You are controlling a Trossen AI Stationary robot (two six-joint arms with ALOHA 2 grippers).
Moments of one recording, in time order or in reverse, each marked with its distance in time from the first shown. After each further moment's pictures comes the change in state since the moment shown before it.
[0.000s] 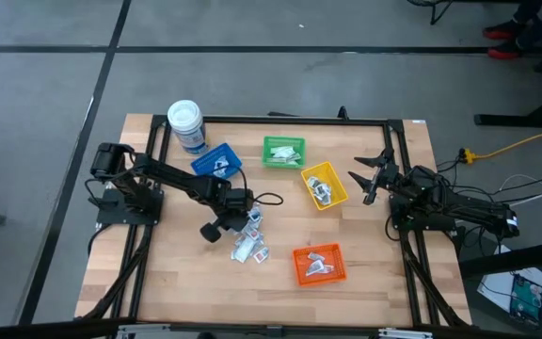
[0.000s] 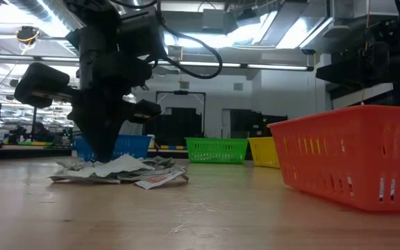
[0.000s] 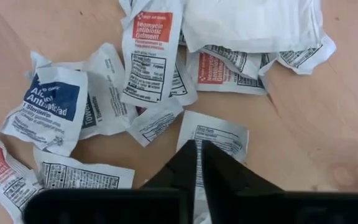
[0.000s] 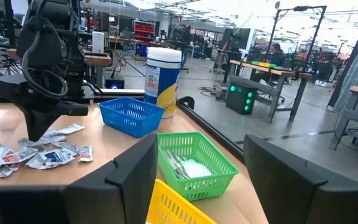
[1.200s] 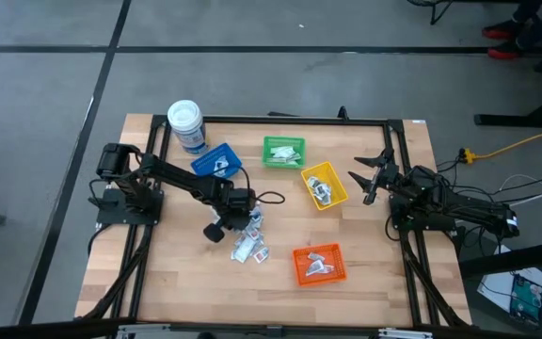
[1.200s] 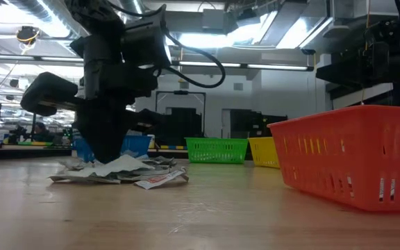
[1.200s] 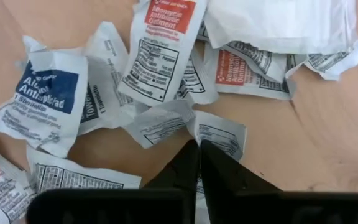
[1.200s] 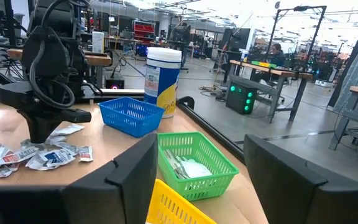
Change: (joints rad) left arm 0.018 0.050 0.000 0.039 0.002 -0.041; right arm 0.000 0.000 0.000 0.000 0.000 0.000
